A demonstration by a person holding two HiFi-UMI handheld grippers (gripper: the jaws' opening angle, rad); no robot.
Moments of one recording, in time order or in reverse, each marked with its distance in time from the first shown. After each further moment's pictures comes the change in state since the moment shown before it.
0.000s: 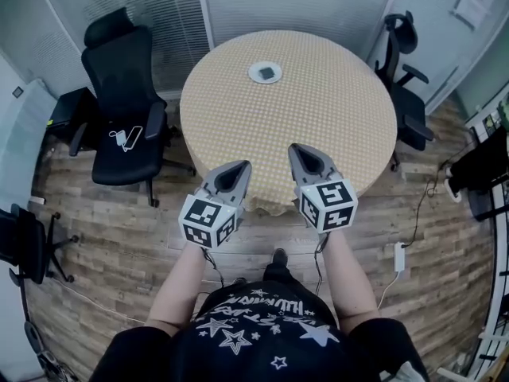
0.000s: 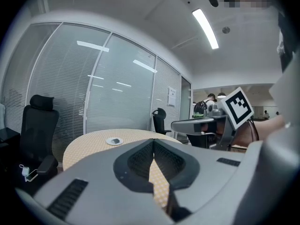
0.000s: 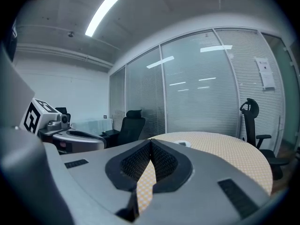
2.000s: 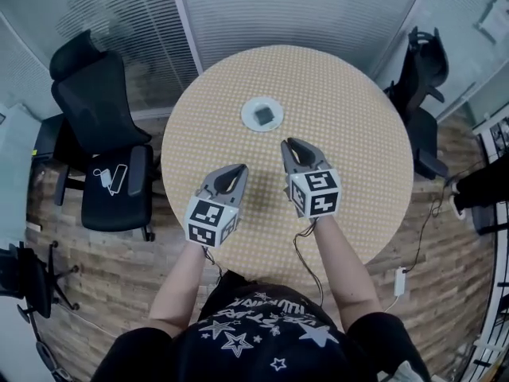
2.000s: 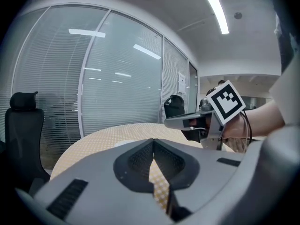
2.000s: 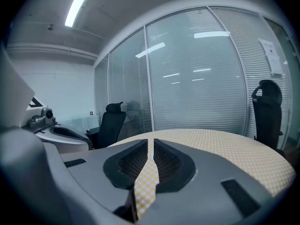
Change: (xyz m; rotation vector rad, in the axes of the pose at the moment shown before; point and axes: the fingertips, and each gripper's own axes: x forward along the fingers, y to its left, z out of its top) left arm 0.230 0.184 -0.002 0.042 0.132 0.012; right arm 0.270 -0.177 -0.006 0.057 0.083 -0.055
